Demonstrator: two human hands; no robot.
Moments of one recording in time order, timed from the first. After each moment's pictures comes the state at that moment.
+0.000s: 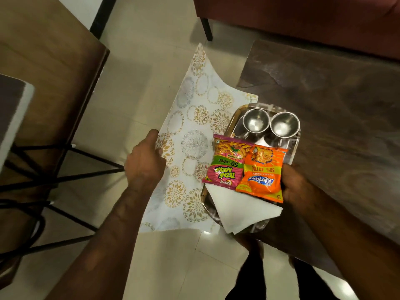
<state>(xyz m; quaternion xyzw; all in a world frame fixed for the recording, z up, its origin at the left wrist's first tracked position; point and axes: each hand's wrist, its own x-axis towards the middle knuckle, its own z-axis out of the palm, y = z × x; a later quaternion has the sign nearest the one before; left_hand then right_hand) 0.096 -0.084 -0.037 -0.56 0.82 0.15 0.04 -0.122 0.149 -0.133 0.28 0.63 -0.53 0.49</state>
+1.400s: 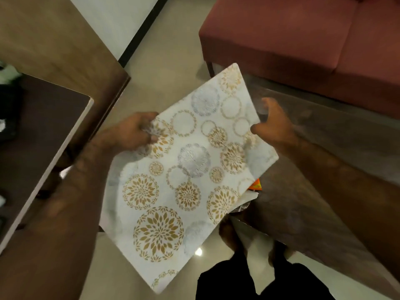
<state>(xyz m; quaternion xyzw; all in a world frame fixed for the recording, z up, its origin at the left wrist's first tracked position) 0.124 -0.101 0.189 -0.38 0.79 0.47 0.09 -0.164 0.116 0.108 -0.26 0.84 -0.34 0.33</state>
